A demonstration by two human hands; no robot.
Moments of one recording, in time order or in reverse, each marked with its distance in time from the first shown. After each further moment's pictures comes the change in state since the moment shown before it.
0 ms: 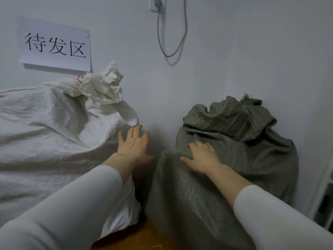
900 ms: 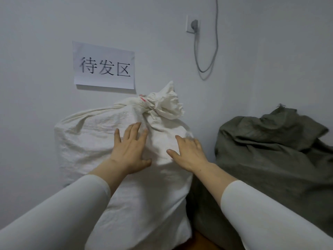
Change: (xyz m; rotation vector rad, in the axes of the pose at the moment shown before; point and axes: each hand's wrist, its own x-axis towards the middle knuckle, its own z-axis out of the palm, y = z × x) left_hand -0.036 -0.241 -0.046 0.100 0.163 0.074; right_hand 0.047 -0.263 -0.004 0.127 0.151 -0.086
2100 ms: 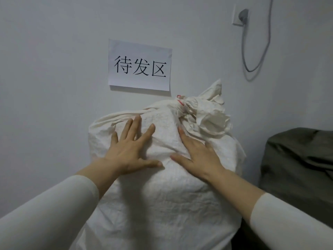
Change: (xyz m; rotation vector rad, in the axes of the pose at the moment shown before) left_hand 0.046 -0.152 0.035 -0.093 -0.033 -0.056; right_hand 0.110 -0.070 0.060 0.077 0.082 -0.292
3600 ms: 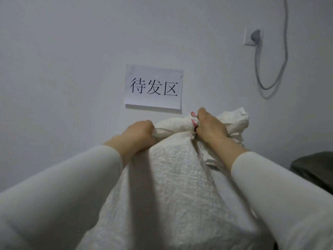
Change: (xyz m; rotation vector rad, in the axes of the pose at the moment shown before) left_hand 0.040 0.046 -0.086 -0.127 0.071 -0.319; right_hand 0.095 0.012 -0.082 -0.076 0.229 0.105
